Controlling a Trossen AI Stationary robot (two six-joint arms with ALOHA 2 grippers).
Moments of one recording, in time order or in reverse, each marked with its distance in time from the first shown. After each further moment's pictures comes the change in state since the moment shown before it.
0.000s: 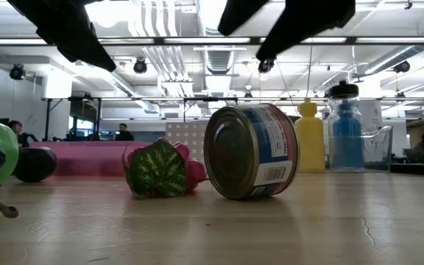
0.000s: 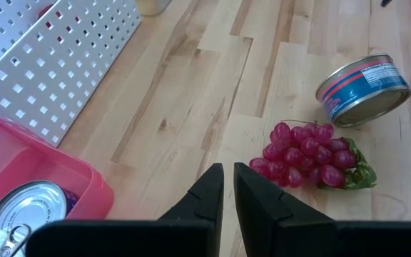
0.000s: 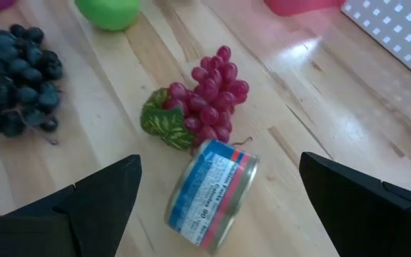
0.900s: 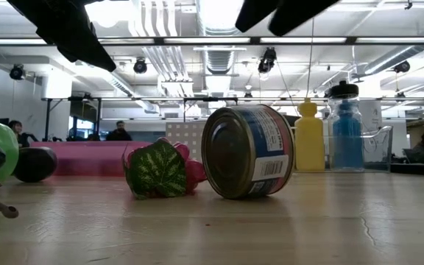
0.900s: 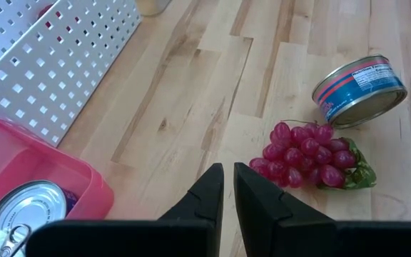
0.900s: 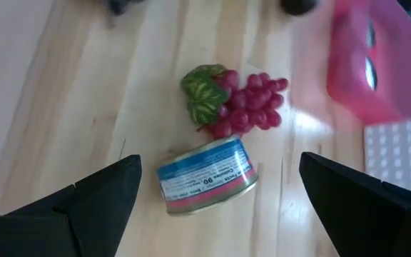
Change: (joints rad) left arm 0.000 0.000 0.000 0.000 0.000 0.000; right arm 0.020 0.001 0.055 -0.025 -0.129 -0.804
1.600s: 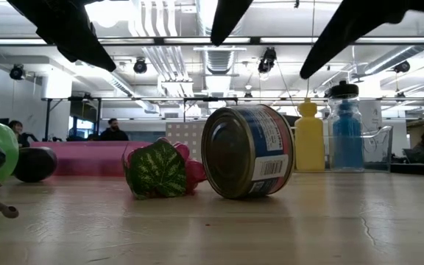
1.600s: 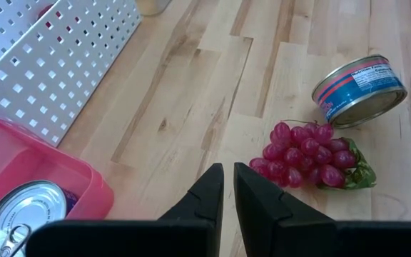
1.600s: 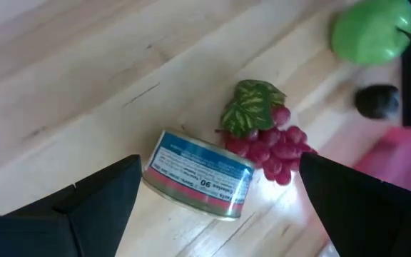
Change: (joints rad) left arm 0.000 0.000 0.000 0.000 0.000 0.000; right arm -0.070 0.000 -0.003 0.004 -0.256 -0.783
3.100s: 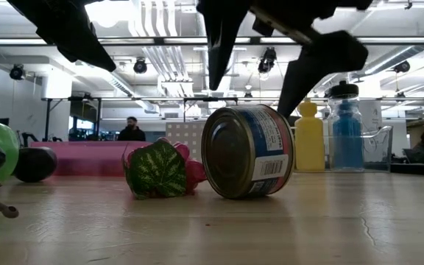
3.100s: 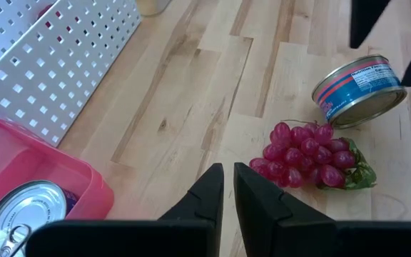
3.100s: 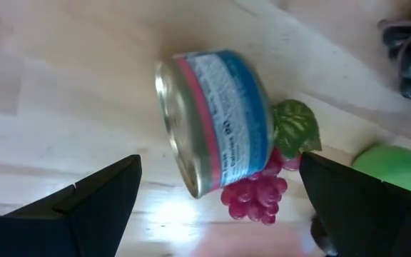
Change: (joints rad) left arm 0.000 0.000 0.000 0.000 0.000 0.000; right arm -0.155 0.001 -0.048 -0.024 -0.160 -1.024
